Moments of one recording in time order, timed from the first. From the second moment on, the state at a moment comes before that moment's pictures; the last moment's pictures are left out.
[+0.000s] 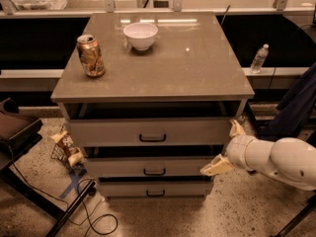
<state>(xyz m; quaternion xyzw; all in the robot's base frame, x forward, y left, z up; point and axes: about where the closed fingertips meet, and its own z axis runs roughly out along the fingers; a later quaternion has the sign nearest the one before) 0.538 -0.193 0.648 -0.47 0.76 0.04 0.44</state>
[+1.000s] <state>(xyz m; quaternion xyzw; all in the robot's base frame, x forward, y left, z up) 0.483 -0.149 0.552 -0.53 0.74 0.04 0.41</state>
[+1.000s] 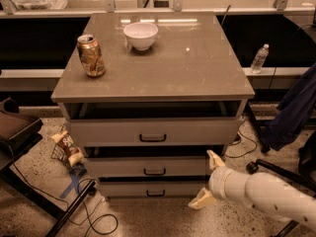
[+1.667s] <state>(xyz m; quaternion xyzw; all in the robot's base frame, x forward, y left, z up) 0.460 -0.130 0.514 -0.55 0.73 0.05 0.40</state>
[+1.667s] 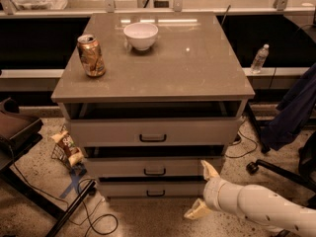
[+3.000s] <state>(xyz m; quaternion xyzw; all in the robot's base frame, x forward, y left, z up) 0.542 -0.116 0.464 -0.62 0.72 0.01 0.31</state>
